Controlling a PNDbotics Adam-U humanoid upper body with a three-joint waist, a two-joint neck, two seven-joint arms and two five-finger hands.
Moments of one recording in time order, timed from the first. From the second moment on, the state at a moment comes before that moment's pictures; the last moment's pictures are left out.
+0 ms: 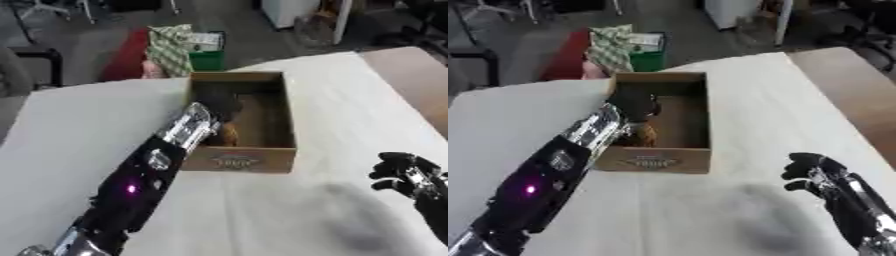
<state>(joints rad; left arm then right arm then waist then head) -1.04 0.10 -0.31 -0.97 -1.56 -0.04 -0.53 -0.17 -0.31 0.02 -1.74 -0.20 0.03 0.20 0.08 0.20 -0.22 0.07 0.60</state>
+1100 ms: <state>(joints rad) -0.82 0.45 -0.17 -1.70 -1.04 0.10 -0.59 -0.14 -0.31 0.00 -1.74 -0.19 0.03 0.18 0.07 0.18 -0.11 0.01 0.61</state>
